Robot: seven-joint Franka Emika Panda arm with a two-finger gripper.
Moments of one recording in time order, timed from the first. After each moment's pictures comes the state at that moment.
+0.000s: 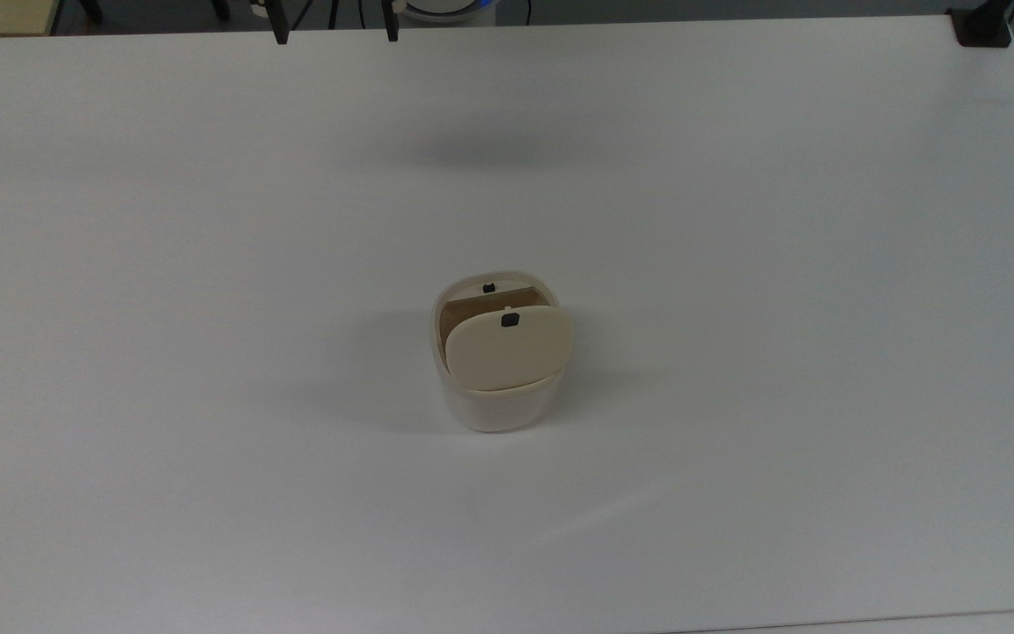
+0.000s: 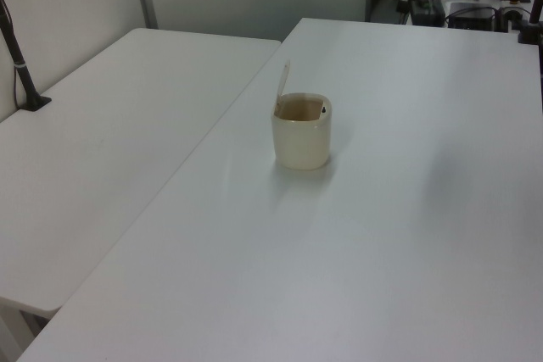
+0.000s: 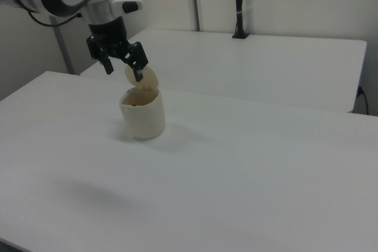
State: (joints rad) arm -0.11 -0.10 0.03 -1.74 0.07 1.80 -0.11
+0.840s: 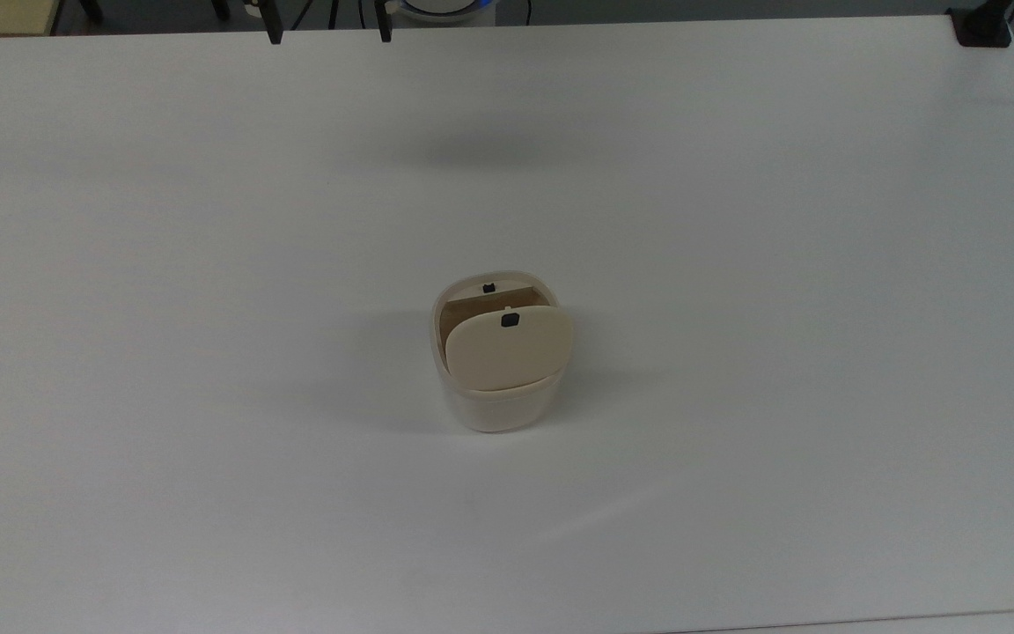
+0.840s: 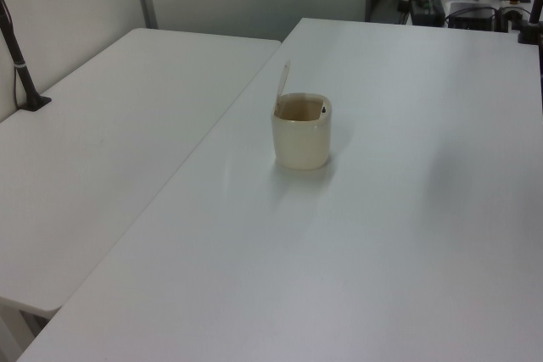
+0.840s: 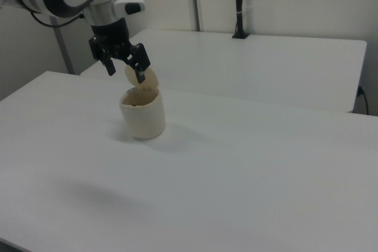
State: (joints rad) arm -0.10 -0.10 0.02 -1.74 0.07 1.80 -0.11
